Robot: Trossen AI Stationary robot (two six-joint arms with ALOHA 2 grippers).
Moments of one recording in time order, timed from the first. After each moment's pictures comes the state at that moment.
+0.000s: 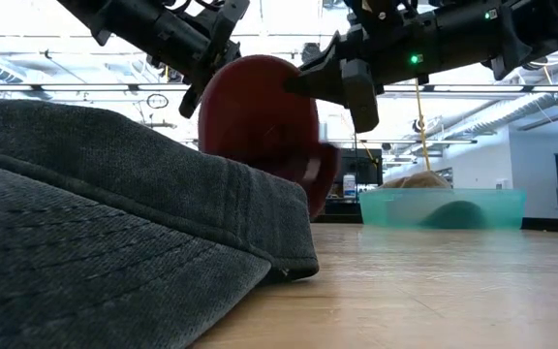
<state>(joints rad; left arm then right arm) -0.05 1.44 0.80 0.23 -0.34 -0.50 0.29 1.72 0.71 0.91 0.66 -0.72</state>
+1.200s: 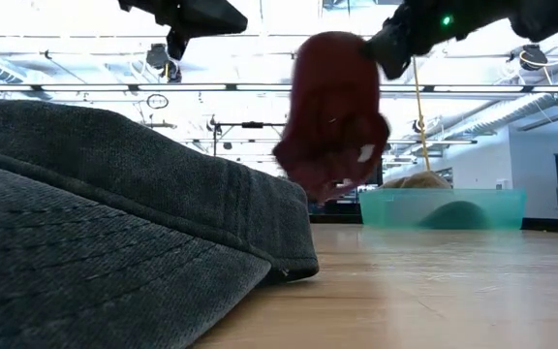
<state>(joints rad) -0.17 1.24 0.80 0.18 -0.36 -0.21 0.23 1.28 0.56 0.85 1.09 -0.82</state>
